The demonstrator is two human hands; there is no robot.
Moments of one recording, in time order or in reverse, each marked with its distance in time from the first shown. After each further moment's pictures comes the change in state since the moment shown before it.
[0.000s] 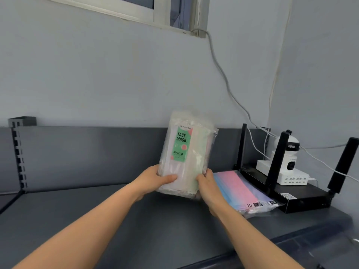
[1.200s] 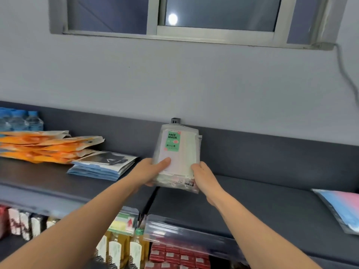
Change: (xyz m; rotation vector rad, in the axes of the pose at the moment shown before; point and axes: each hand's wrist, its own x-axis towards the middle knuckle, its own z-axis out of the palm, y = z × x) left_hand -0.283 -0.035 -0.205 0.064 0.621 -0.194; right_hand -0.168 -0.112 0.246 -0.001 -0.533 -0.114
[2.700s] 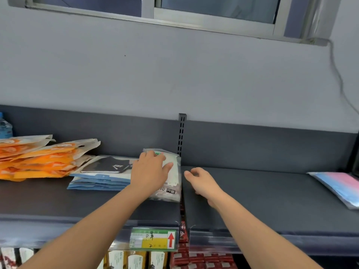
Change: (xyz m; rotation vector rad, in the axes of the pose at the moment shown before) left_hand 0.046 -0.040 -0.063 0.872 0.189 0.373; right_hand 0.038 0.013 0.091 -0.246 0.133 0.137
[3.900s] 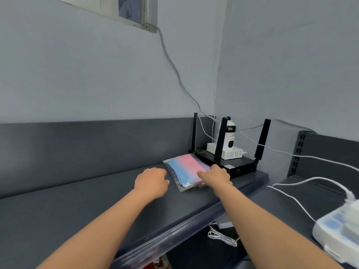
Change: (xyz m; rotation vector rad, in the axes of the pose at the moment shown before) left_hand 0.025 0.442 0.157 -0.164 -0.430 0.500; right_hand -0.048 0.227 -0.418 -0.361 0.688 0.627
